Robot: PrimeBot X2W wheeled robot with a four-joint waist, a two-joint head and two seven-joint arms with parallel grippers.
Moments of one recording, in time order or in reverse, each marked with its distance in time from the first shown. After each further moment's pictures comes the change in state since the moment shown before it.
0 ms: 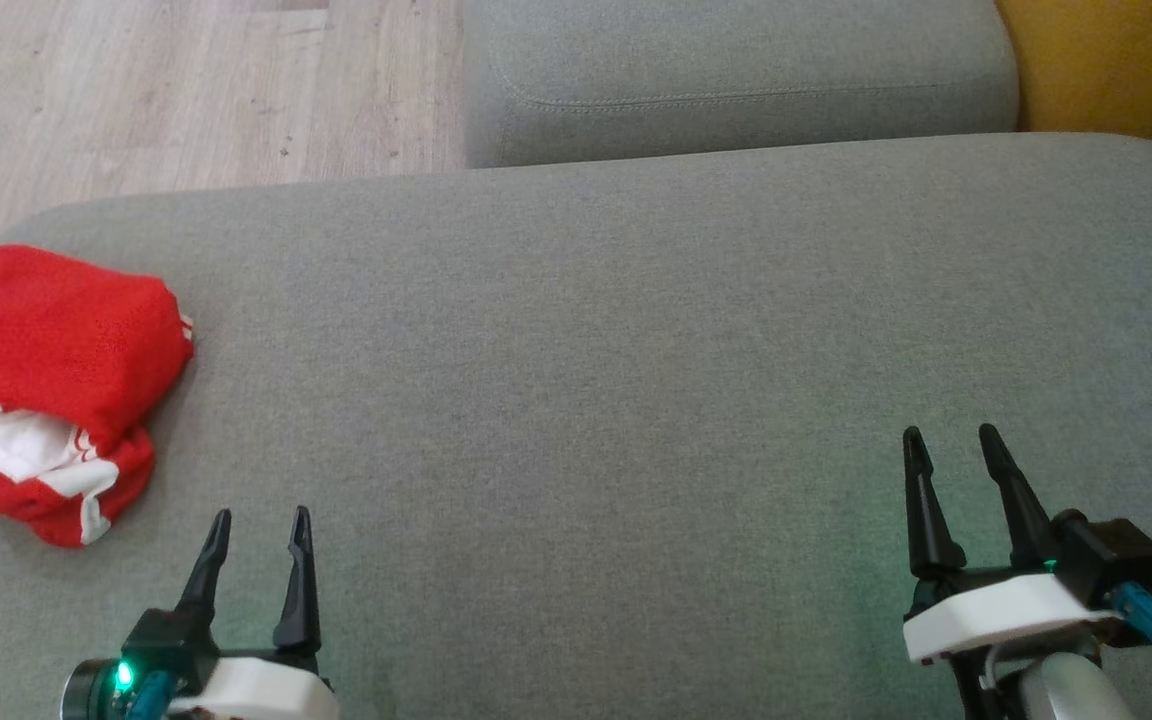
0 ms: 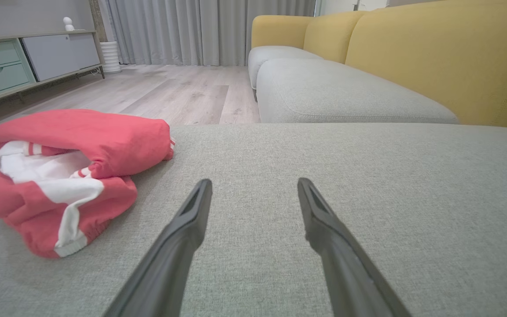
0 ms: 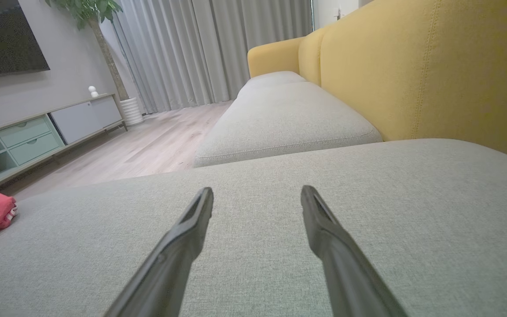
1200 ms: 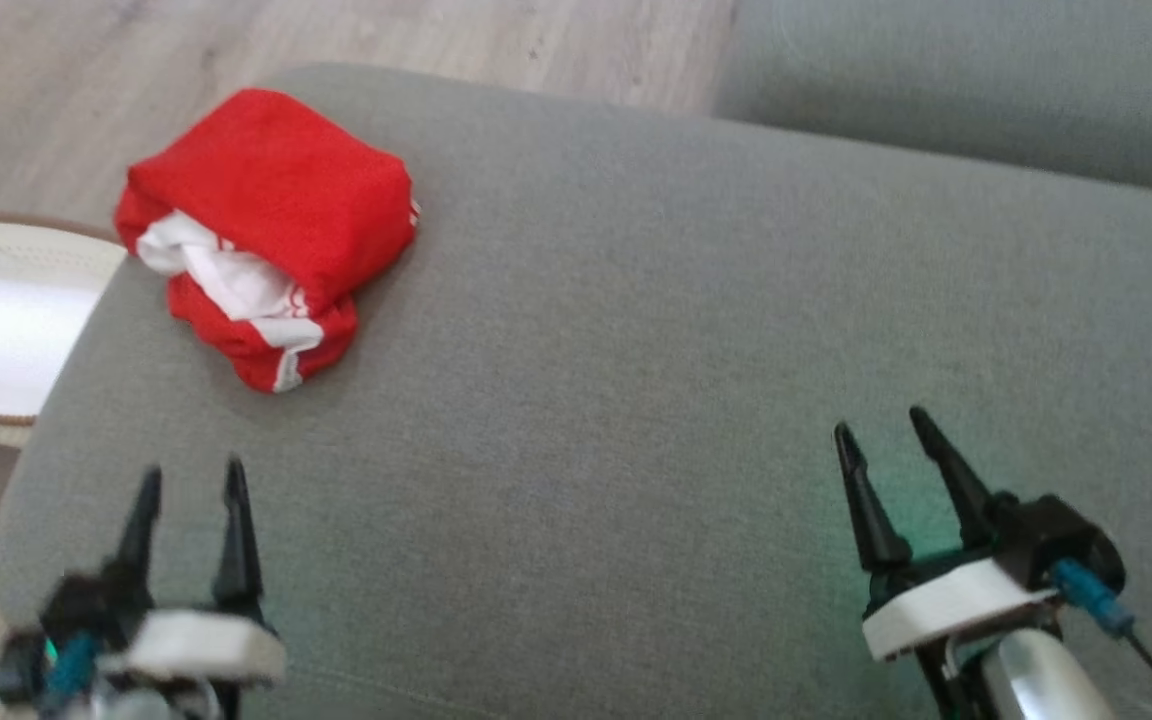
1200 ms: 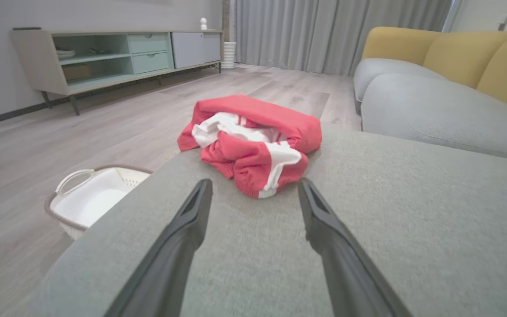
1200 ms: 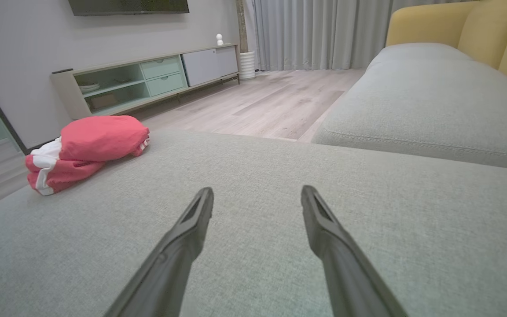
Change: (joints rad) left arm 0.000 0.036 0.035 -0.073 -0.087 0.025 0.017; right arm -0.035 -0.041 0.137 0.021 -0.043 0.000 0.000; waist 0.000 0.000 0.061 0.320
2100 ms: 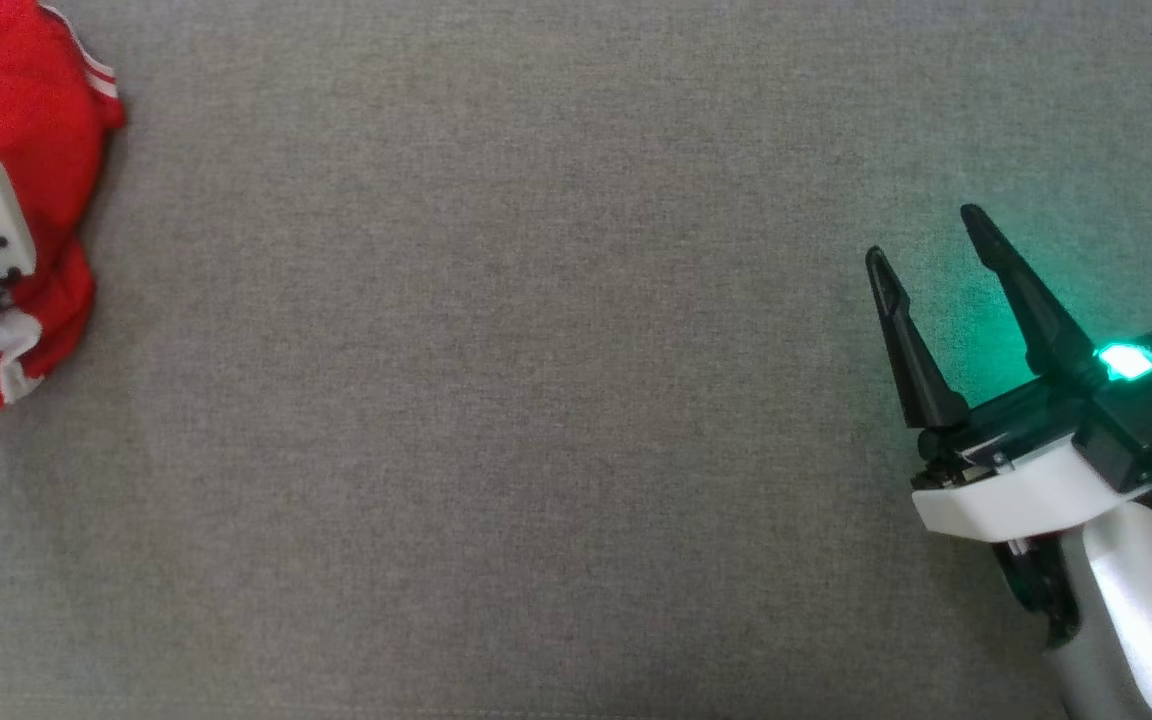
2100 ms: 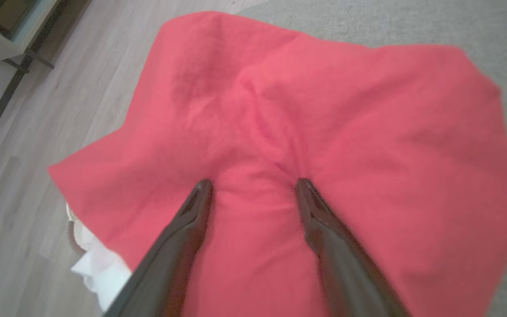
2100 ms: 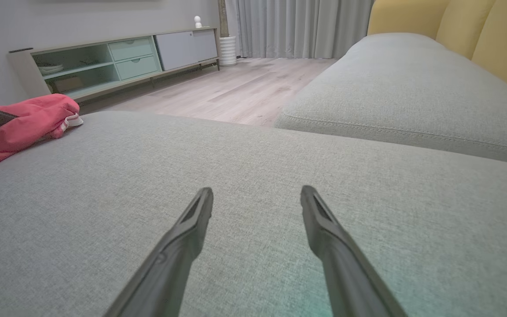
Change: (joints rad) left arm -0.911 0.253 -0.037 0.566 0.074 0.015 0.611; right arm -0.150 -0.167 0.058 -0.342 -0.019 0.000 0.056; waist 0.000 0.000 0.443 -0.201
